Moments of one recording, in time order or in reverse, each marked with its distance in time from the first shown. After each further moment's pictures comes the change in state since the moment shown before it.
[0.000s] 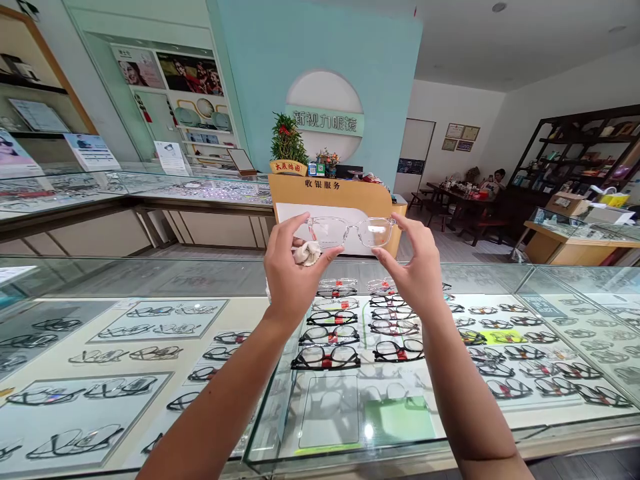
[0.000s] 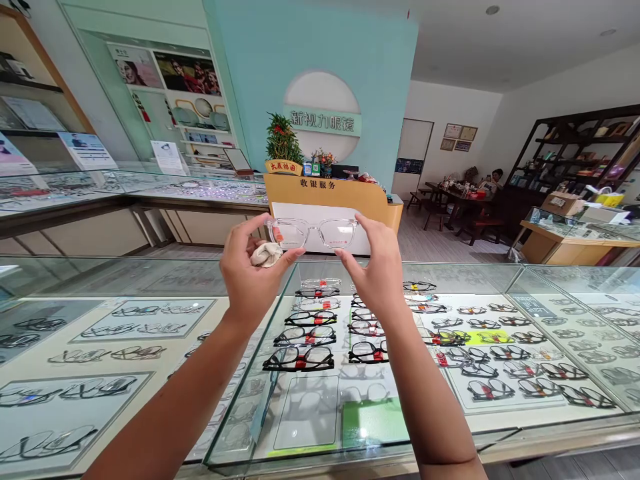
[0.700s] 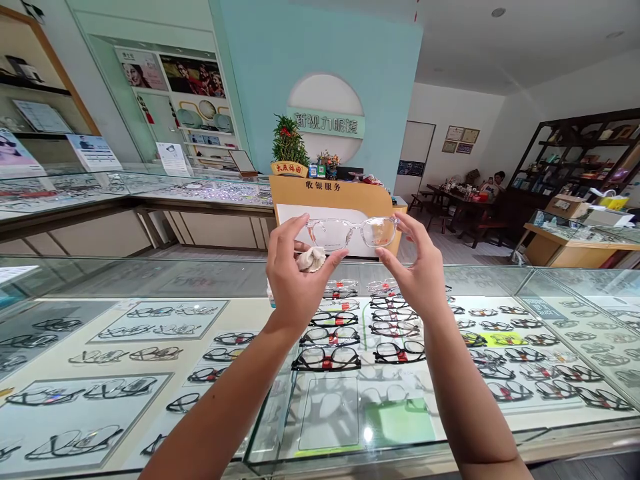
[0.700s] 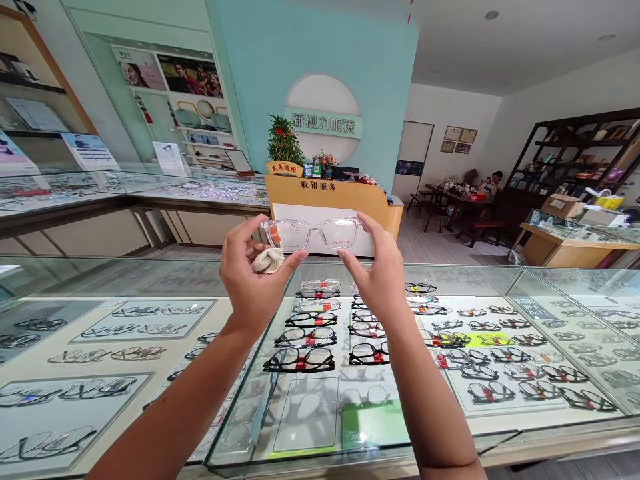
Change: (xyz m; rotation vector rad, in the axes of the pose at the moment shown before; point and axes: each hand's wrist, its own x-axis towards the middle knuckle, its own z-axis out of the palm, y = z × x) left_hand -0.006 0.015 -0.002 0.030 0.038 0.003; right_hand -0.001 -0.001 -0.003 0.111 -0.040 0.082
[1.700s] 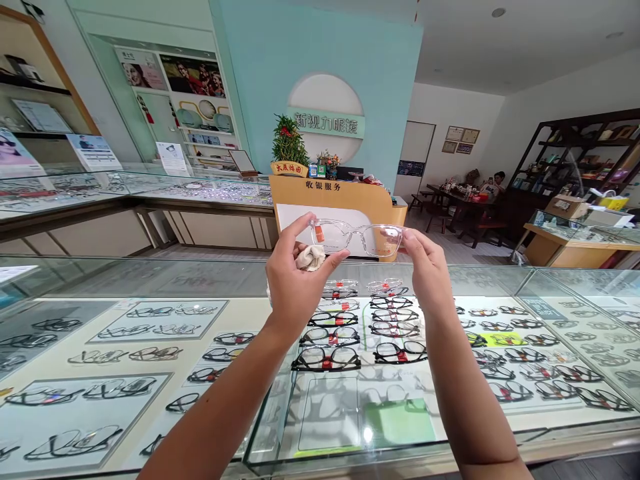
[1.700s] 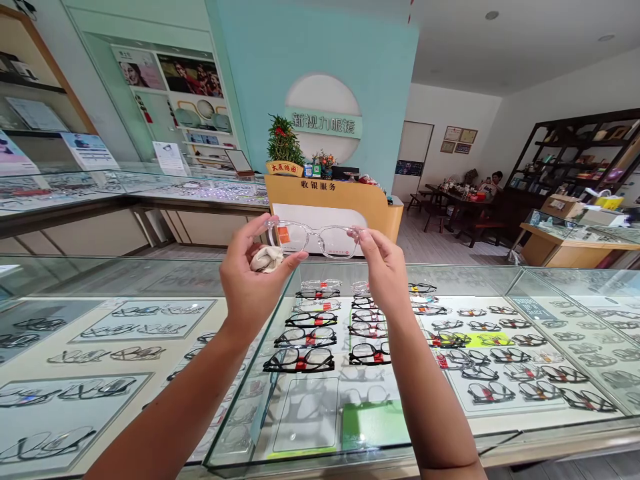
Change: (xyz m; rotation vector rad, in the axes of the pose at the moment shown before) left_hand 0.003 0.010 -0.003 -0.108 -0.071 -0.115; right_hand 0.005 -0.003 0.000 0.496 0.001 0.286
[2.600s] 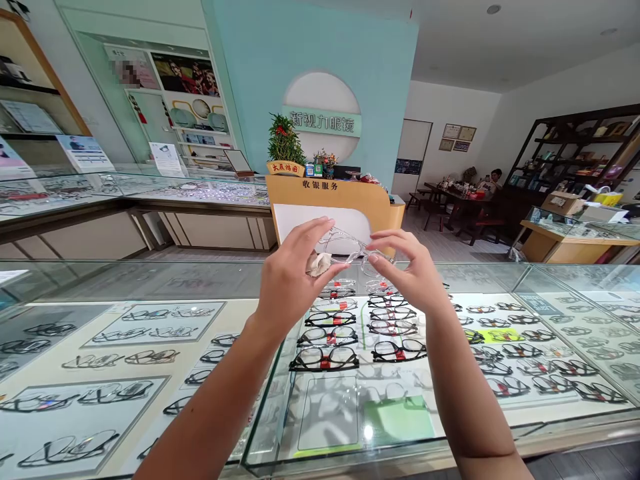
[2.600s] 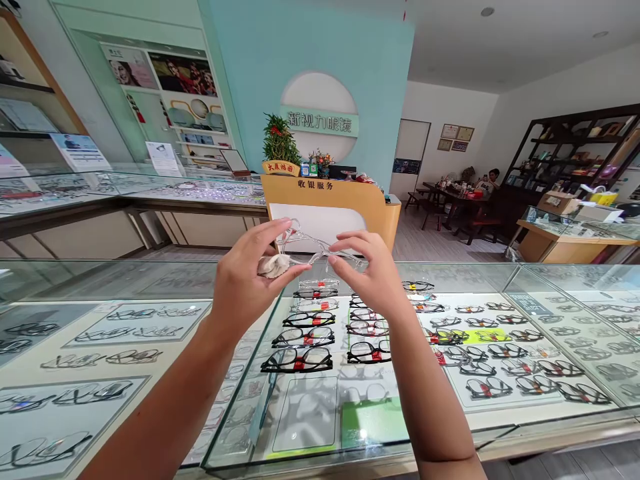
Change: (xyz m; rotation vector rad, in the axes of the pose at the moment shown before) left_hand 0.014 -0.001 -0.016 0.179 -0.286 0.370; right_hand -0.002 -0.009 -0.009 -0.369 -0.234 -0.200
